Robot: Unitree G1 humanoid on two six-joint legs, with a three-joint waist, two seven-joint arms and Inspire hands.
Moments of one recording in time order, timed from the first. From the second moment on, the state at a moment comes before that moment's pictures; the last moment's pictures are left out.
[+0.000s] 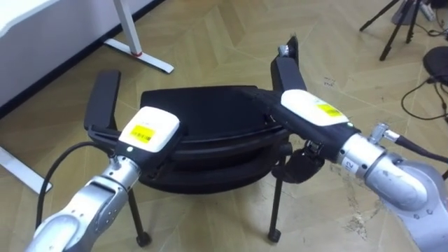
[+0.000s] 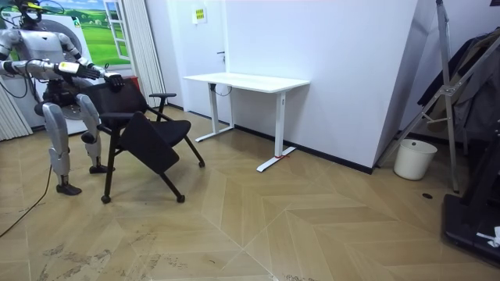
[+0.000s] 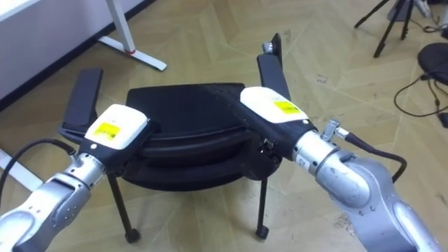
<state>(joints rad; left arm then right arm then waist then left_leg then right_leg) -0.10 0.53 -0.35 0.26 1.05 -0.19 0.20 -0.02 -0.63 0.24 -0.21 -0.42 -0.17 0.38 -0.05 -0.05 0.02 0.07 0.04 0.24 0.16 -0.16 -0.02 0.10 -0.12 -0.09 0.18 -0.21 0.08</state>
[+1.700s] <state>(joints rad) -0.15 0.50 -0.45 0.26 1.06 -0.15 0.19 -0.25 -0.56 0.43 0.27 -0.94 -0.12 0.06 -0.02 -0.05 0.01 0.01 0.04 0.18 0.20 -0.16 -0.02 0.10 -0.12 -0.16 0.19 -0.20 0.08</state>
